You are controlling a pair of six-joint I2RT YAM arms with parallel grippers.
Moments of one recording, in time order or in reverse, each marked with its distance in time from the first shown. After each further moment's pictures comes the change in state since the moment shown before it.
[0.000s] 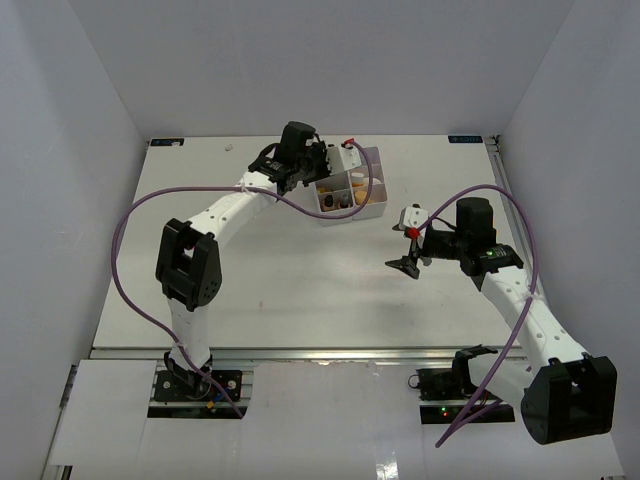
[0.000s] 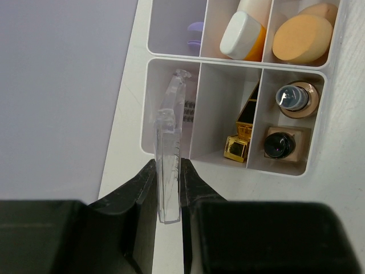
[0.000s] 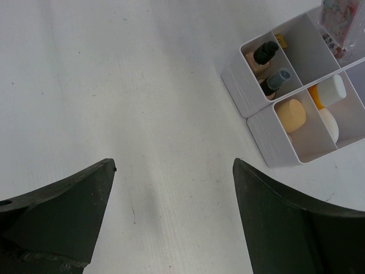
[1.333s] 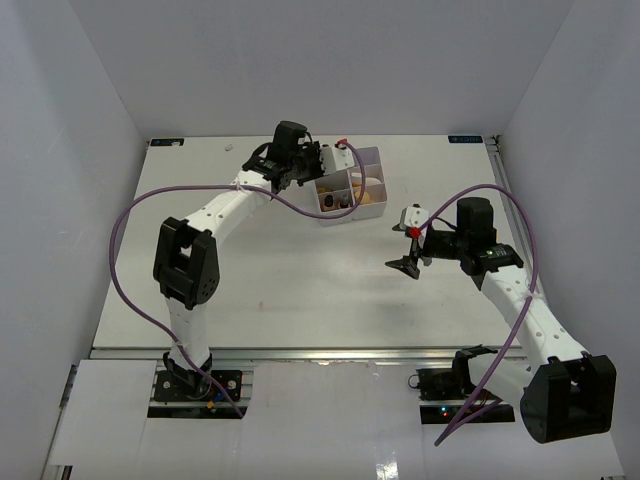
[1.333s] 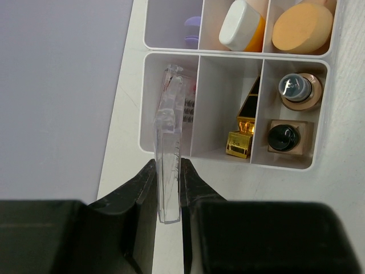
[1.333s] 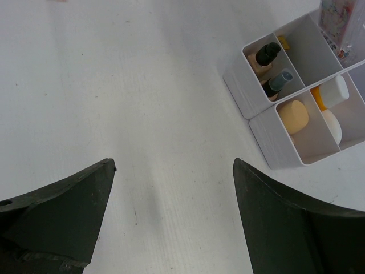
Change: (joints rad) left arm 0.041 0.002 -0.022 0.014 0.085 0.030; right arm -0.008 0.006 0.000 0.000 -0.019 0.000
